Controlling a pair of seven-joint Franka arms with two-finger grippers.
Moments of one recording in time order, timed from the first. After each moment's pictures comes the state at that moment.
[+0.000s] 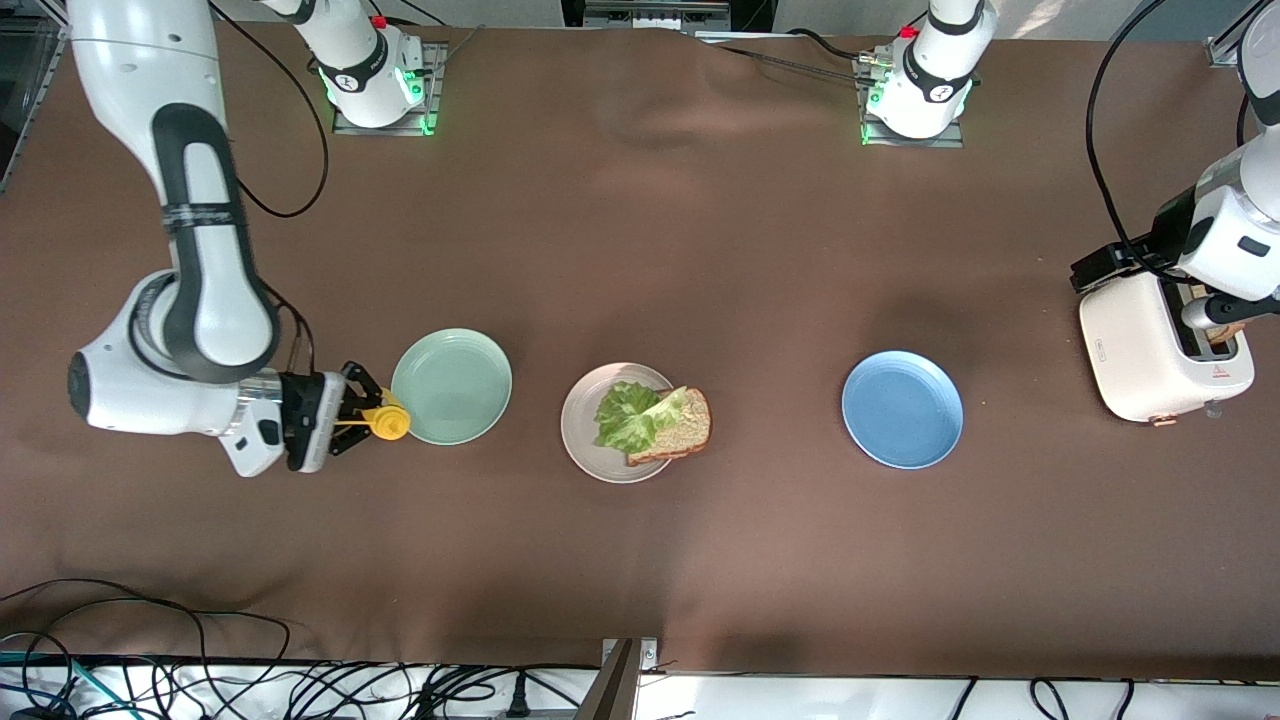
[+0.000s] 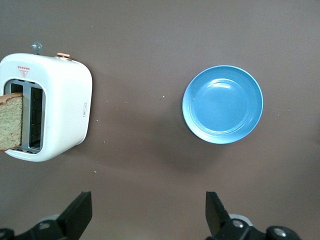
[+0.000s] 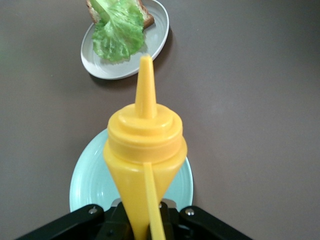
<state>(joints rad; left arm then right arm) -0.01 0.05 0.01 -1.68 0.06 1.60 -0.27 0.33 0.64 -0.28 -1.50 0.72 1.93 -1.41</state>
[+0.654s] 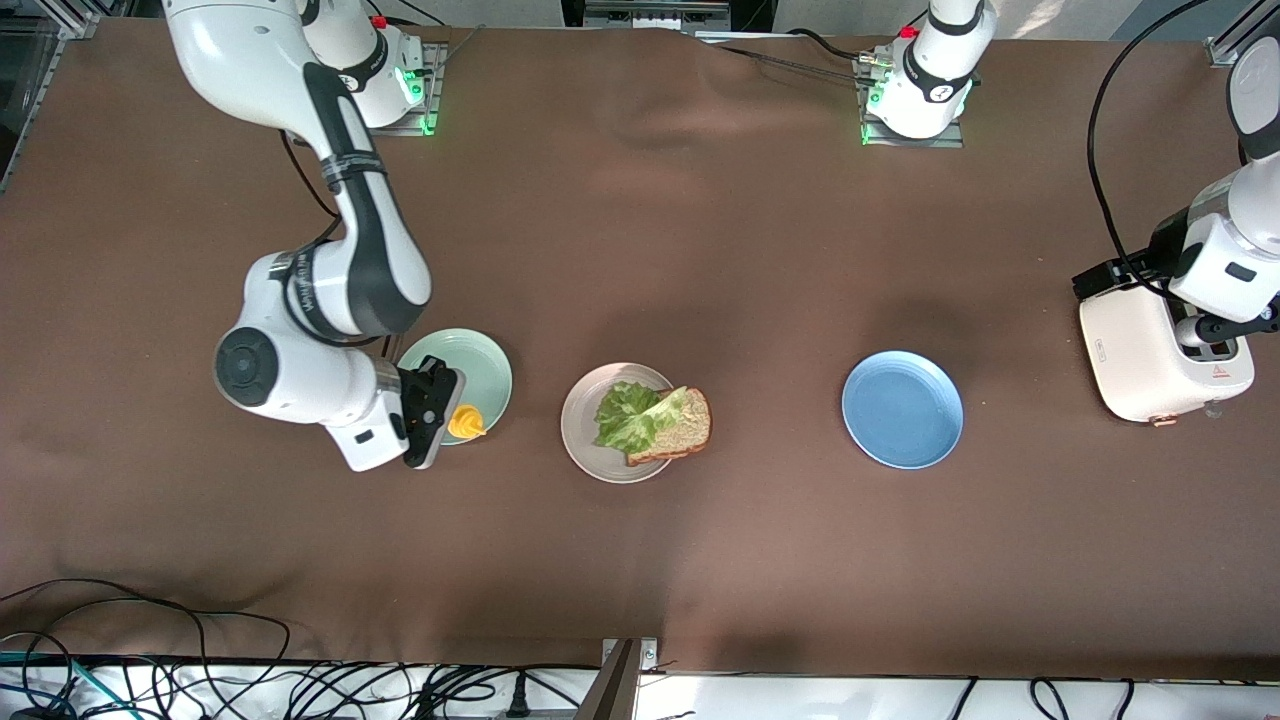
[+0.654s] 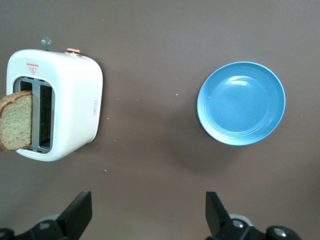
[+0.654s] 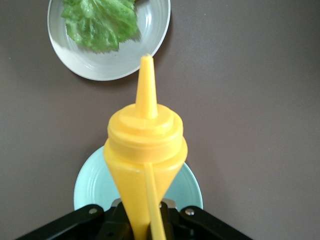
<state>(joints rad) 0.01 0.09 0.01 -1.68 0.10 1.60 -0.27 0.53 0.67 -0.27 -1.38 0.35 1.96 -1.04</state>
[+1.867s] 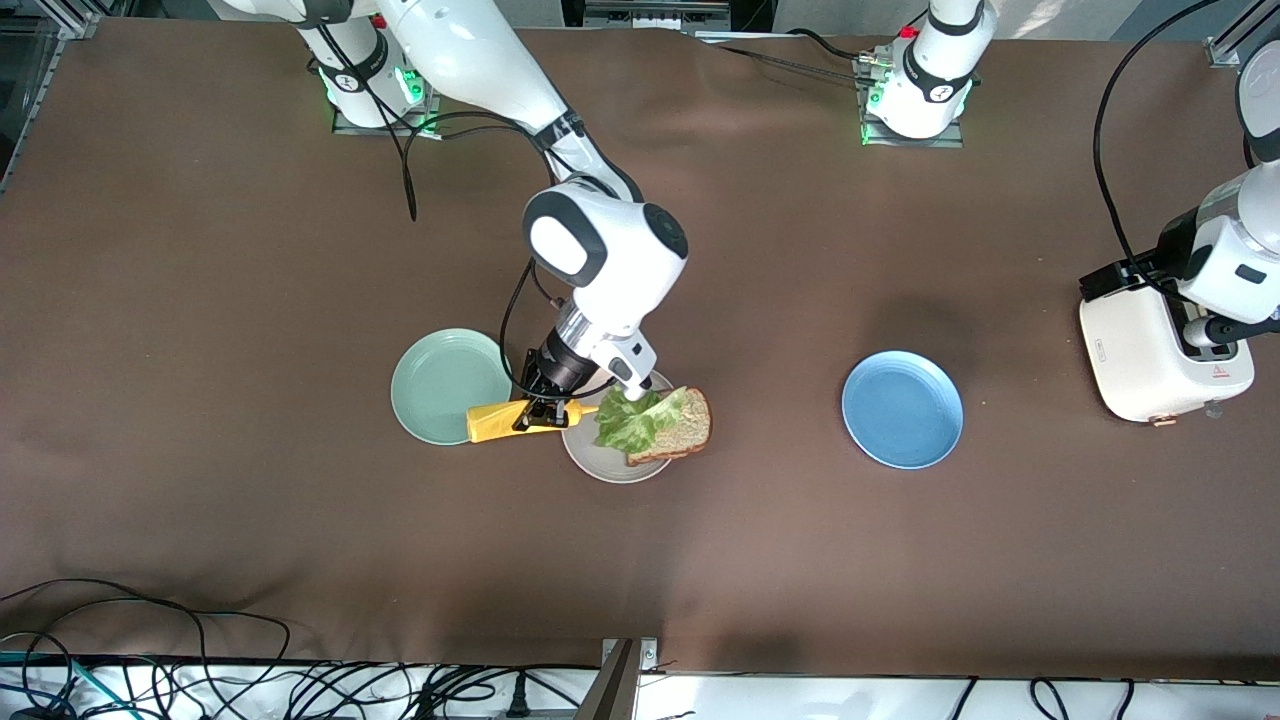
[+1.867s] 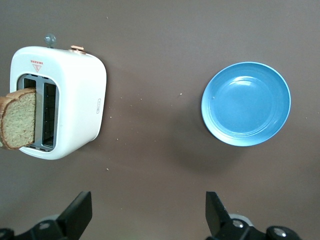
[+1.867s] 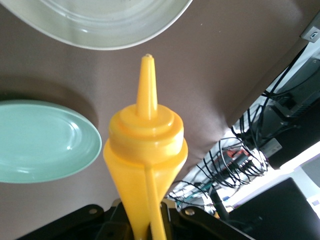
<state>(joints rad) 0.02 0.09 0.01 -1.68 0.10 1.60 -0.27 0.93 0.88 -0.29 -1.16 -0.69 1.91 -0.83</state>
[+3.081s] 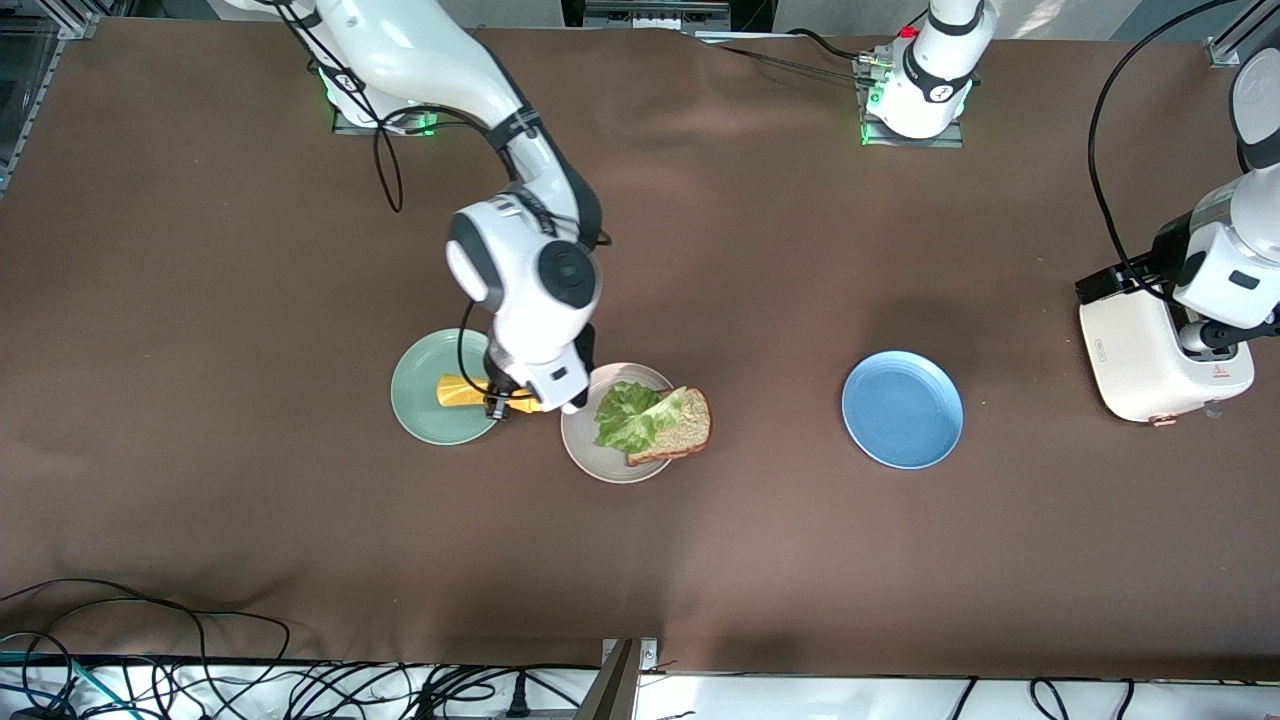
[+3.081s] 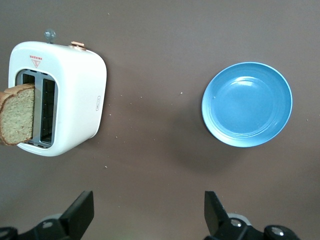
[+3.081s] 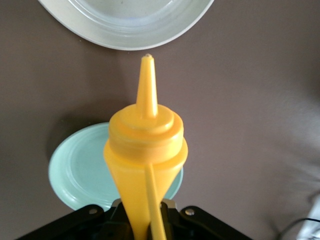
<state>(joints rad) 0.02 0.10 0.01 -1.67 0.10 1.59 -0.29 0.75 0.71 -0.25 -1.34 -0.19 1.92 -0.81</state>
